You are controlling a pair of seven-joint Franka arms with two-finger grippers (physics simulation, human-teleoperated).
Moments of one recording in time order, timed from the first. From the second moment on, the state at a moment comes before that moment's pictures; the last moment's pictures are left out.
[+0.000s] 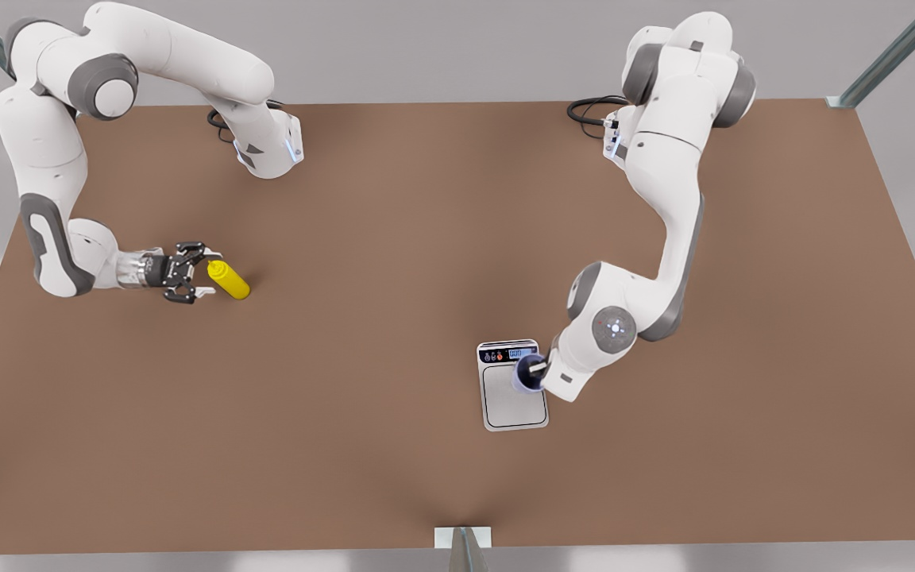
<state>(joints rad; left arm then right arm) -0.46 0.73 0.04 -1.35 -0.20 2.09 -0.60 -0.49 0.63 -0.14 -2.12 1.01 1.36 0.27</state>
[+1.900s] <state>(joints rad) -0.26 0.14 0.09 -1.52 0.04 1.39 -0.06 -0.07 0.53 0.02 -1.44 0.94 1.63 1.21</state>
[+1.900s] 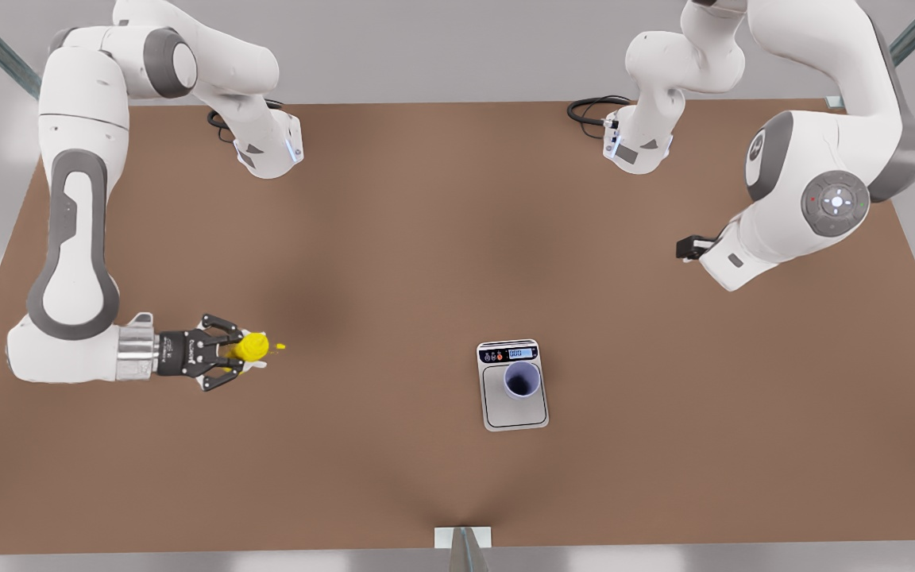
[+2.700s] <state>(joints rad) -0.25 0.14 0.07 -1.52 0.04 1.39 -0.06 0.69 0.97 -0.48 -0.68 0.97 2.18 1.43</state>
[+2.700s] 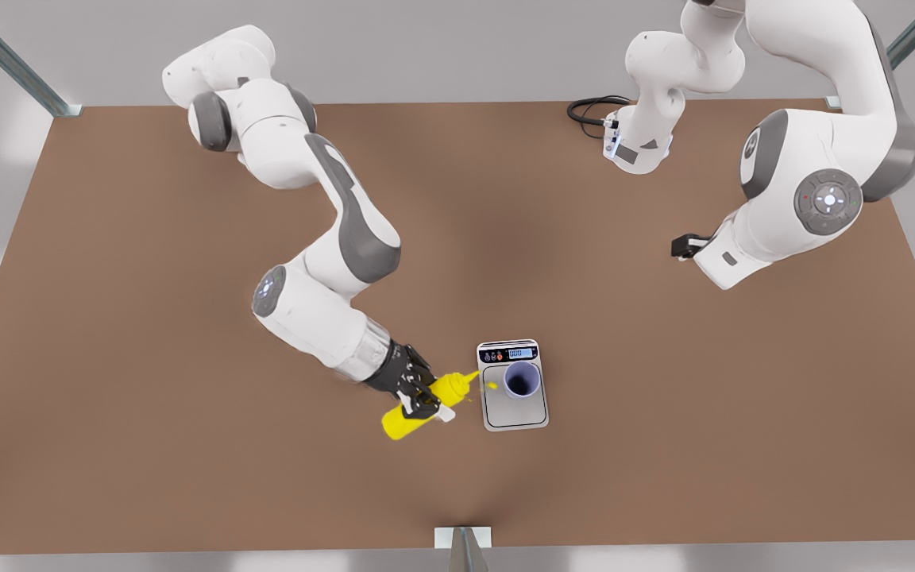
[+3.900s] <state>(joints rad) -0.26 0.16 0.06 -1.48 0.05 1.39 -0.06 0.86 1.24 -0.43 -0.72 0.45 2.69 1.17</state>
